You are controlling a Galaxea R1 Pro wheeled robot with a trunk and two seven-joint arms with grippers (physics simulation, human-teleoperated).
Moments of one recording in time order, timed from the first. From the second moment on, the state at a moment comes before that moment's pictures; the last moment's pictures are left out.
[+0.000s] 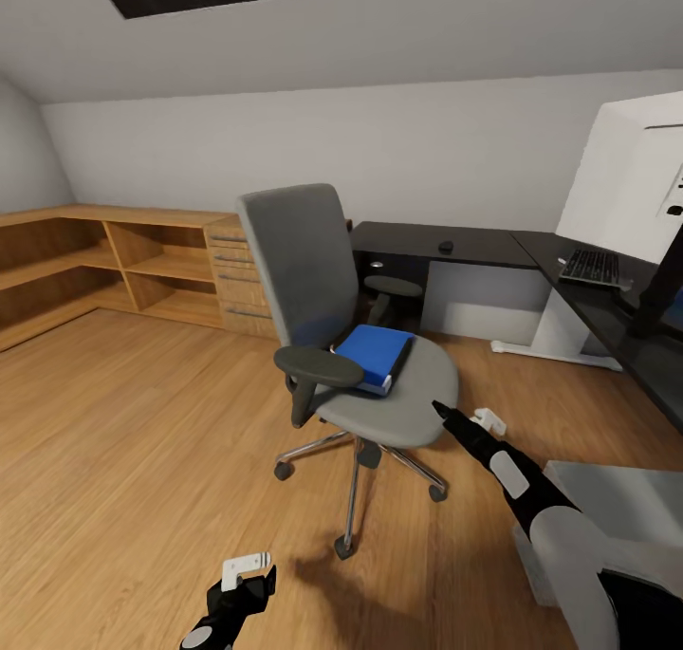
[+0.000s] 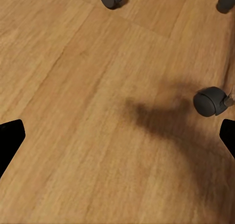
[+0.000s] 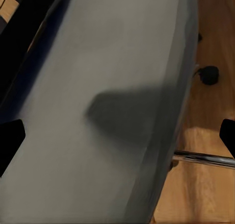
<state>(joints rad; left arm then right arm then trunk) -0.30 -0.08 -0.03 -0.57 0.16 -0.08 0.05 -0.83 -0.08 -0.24 -0.39 -0.54 0.13 0.36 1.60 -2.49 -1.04</state>
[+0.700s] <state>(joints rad) -0.30 -0.08 -0.03 -0.57 0.16 -0.08 0.05 -0.83 -0.10 -0.24 -0.39 -0.59 0.23 0.37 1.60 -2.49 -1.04</state>
